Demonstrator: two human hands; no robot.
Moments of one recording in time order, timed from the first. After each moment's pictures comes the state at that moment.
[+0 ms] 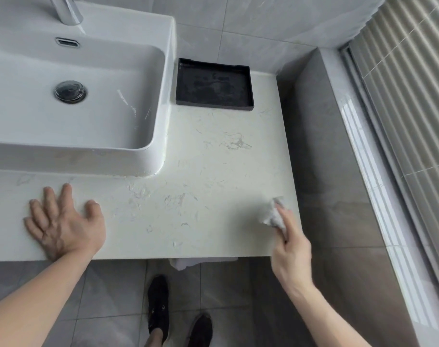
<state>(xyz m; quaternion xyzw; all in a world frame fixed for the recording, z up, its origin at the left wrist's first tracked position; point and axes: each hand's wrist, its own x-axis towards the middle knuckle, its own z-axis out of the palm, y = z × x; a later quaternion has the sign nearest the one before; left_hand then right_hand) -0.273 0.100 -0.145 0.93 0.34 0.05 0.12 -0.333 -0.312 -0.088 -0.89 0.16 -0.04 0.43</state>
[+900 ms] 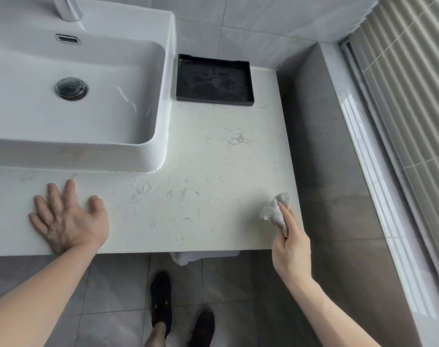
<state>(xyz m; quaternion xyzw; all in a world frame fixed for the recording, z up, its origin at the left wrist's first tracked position) -0.272 0.100 -0.146 0.93 0.34 0.04 0.12 -0.341 -0.318 -0.098 -0.92 0.15 -0.05 0.35</state>
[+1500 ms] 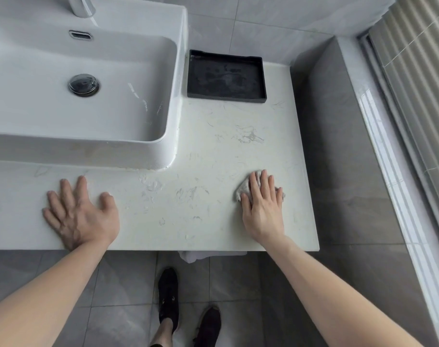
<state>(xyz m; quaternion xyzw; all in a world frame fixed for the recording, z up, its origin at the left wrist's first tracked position) -0.272 0.102 -0.149 0.93 0.35 0.04 0.12 -0.258 -0.266 -0.140 -0.98 0.04 0.06 0.17</state>
